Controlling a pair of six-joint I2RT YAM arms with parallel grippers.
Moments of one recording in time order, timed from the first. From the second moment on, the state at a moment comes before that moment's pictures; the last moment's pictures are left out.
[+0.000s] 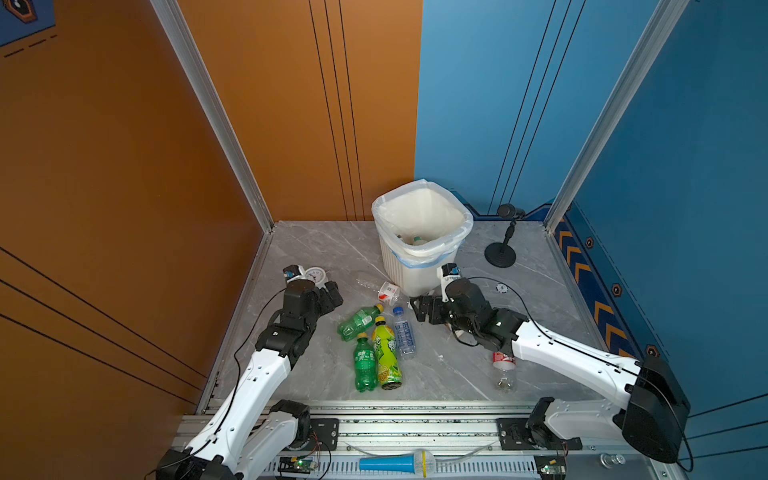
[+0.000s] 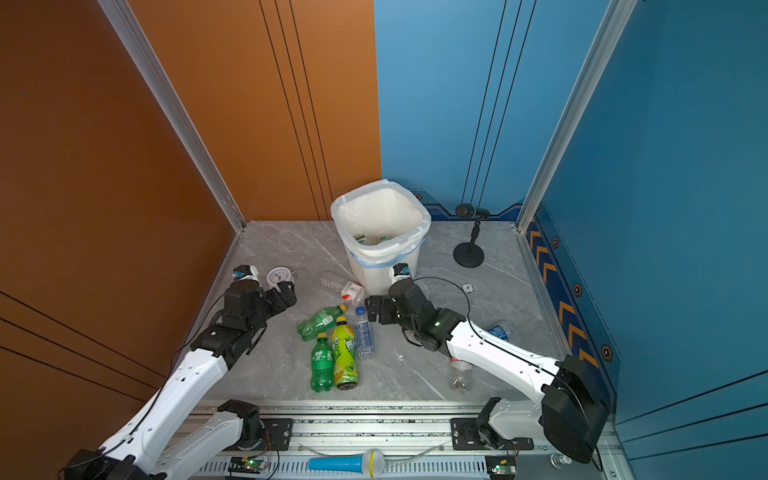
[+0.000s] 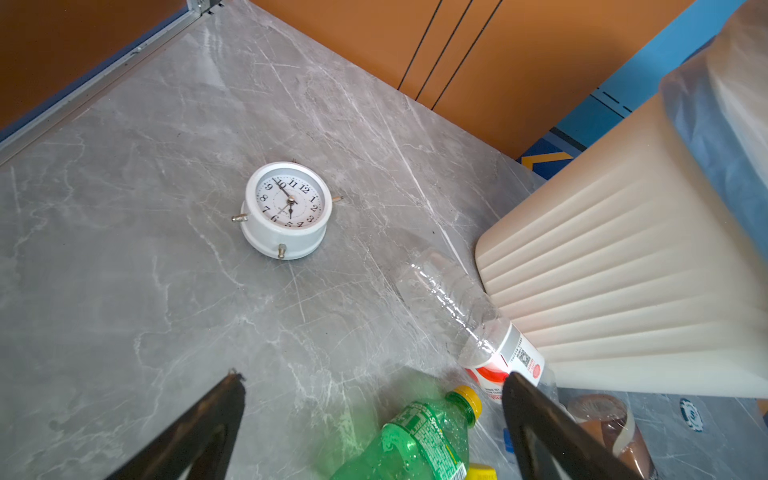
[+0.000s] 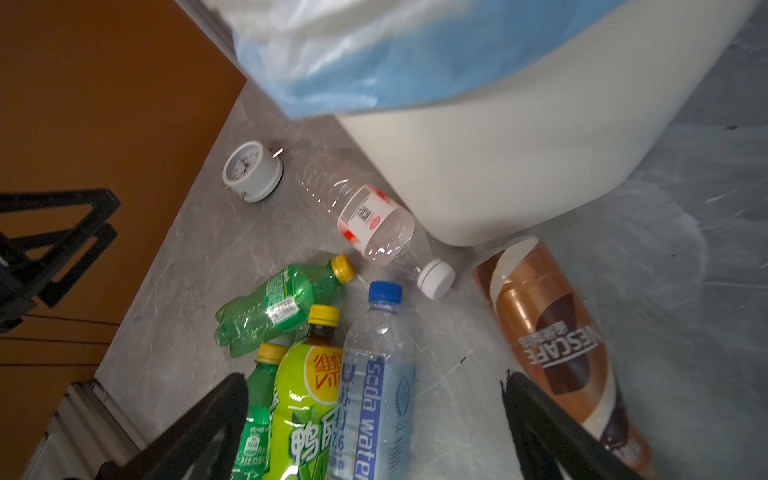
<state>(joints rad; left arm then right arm) -0.19 0.91 0.65 -0.29 -0.17 -0.59 0.87 1.32 0.90 -0.22 0.14 0.65</state>
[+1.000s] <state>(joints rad) -0.07 0.82 0.56 -0.30 -0.10 -0.65 1.00 1.71 1.08 -0.39 0.17 0.65</state>
